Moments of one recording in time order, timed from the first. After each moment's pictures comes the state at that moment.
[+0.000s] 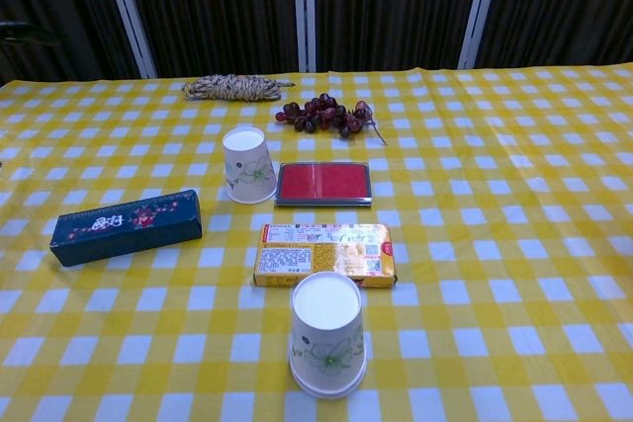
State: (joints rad) left arm -0.43 -1.14 -0.16 -1.69 1.42 1.08 0.16; right arm 0.30 -1.15 0.00 -1.60 -1.55 1.47 -0.13
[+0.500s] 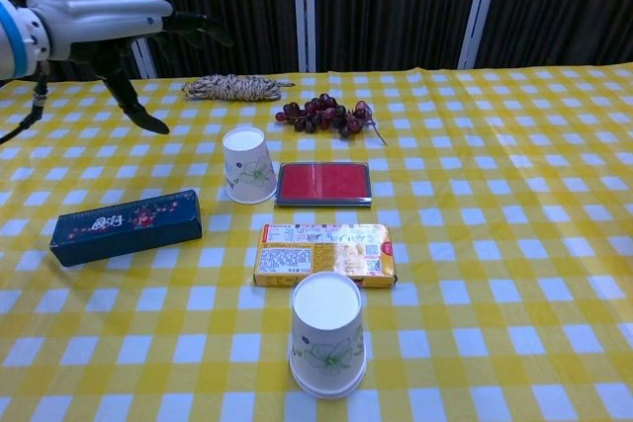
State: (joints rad) left arm -0.78 -1.31 -0.28 -1.53 1.30 0.76 0.21; right arm 0.23 -1.14 0.00 -1.66 -1.54 1.52 -0.18
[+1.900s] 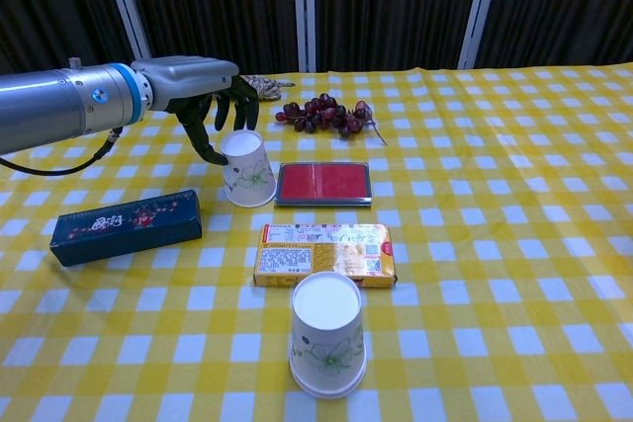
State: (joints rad) left arm -0.96 -1.60 -0.20 -1.13 1.22 0.70 0.14; right arm 0.20 -1.16 0.05 -1.62 -1.55 1.48 -0.16
